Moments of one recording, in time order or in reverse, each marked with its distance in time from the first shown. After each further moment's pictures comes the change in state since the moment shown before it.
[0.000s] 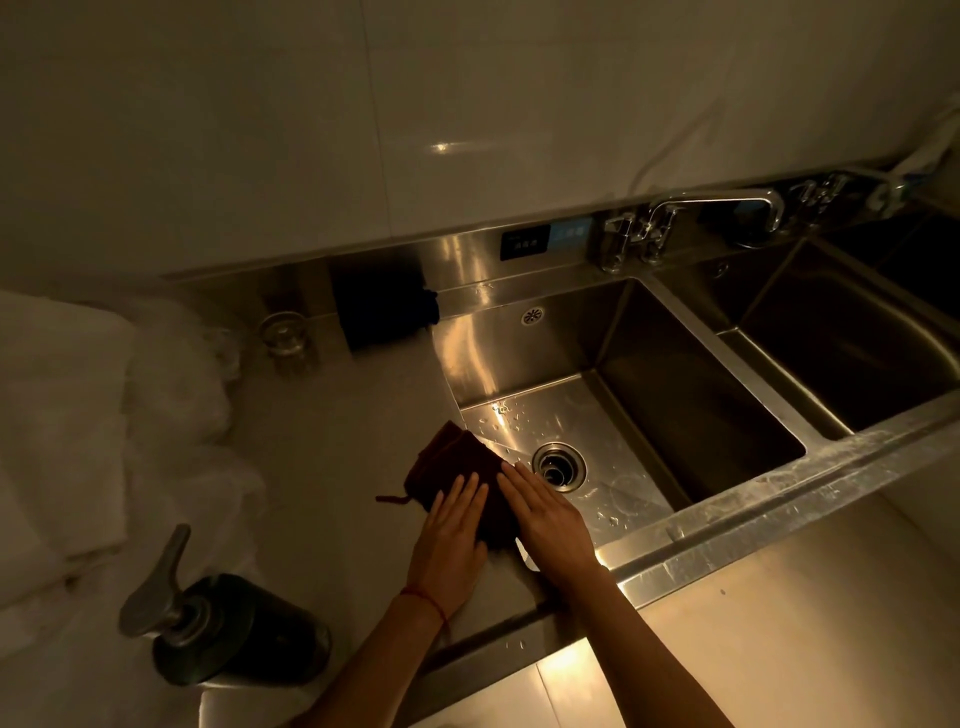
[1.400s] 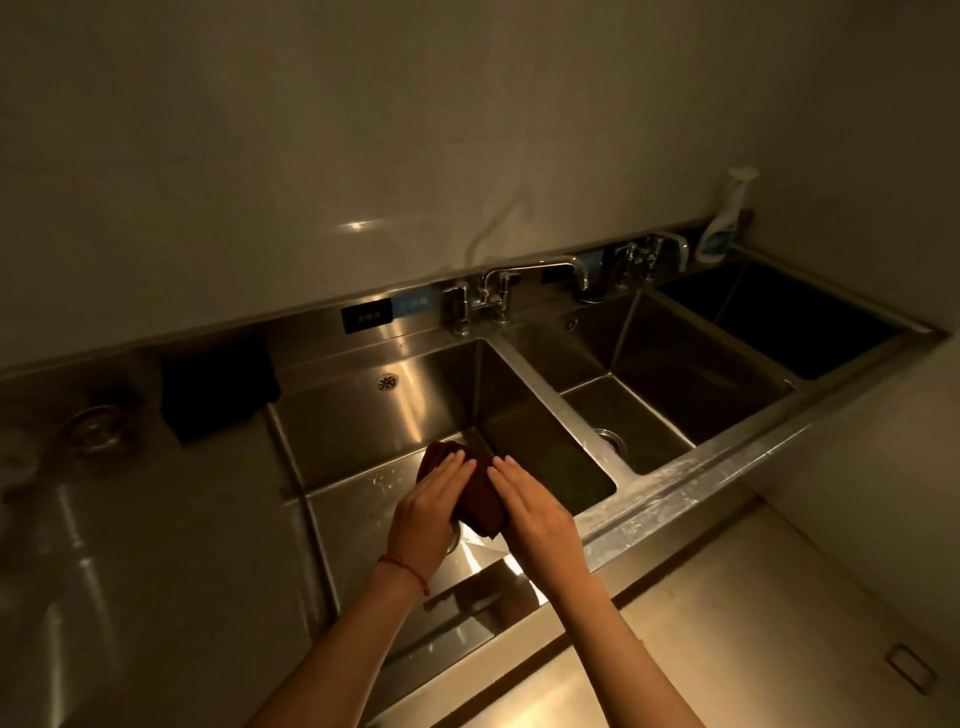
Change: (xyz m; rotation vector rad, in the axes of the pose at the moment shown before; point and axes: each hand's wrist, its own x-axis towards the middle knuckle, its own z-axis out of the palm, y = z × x) left_hand 0.099 0.210 -0.014 -0.057 0.367 0.371; right_hand -0.076 0.174 -0.110 0.072 0.424 0.113
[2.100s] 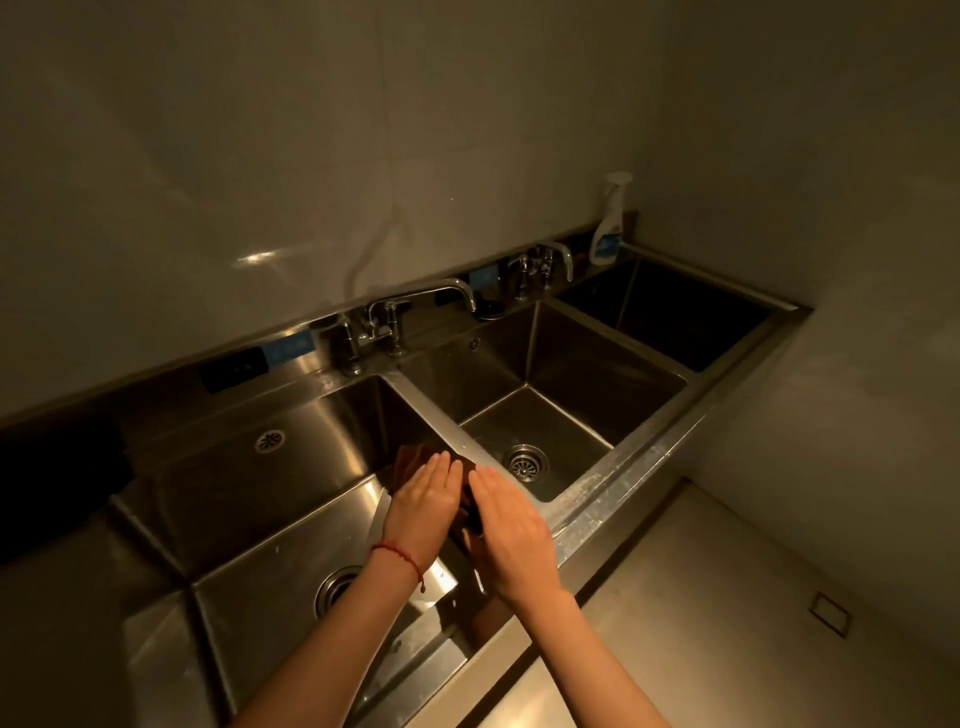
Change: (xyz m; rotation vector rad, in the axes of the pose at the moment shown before) left_hand 0.102 0.077 0.085 0.269 -0.310 0.122; right_hand -0.001 0.090 -0.042 -0.158 0.107 0.205
